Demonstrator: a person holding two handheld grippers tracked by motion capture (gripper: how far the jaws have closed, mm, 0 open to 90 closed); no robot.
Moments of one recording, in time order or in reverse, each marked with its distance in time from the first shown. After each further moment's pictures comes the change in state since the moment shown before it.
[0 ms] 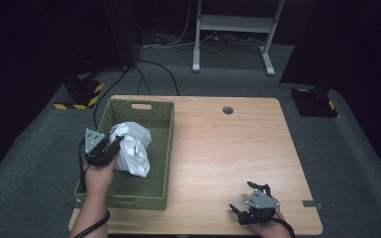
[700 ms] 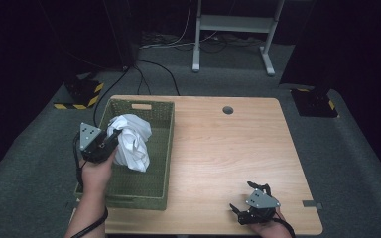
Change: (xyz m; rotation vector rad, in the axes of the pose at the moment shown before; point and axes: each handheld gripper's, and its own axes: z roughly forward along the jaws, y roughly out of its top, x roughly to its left) left arm -0.011 0.035 -0.016 -0.064 -0.006 0.019; right arm -0.001 0.000 0.000 -0.004 0.001 -0.001
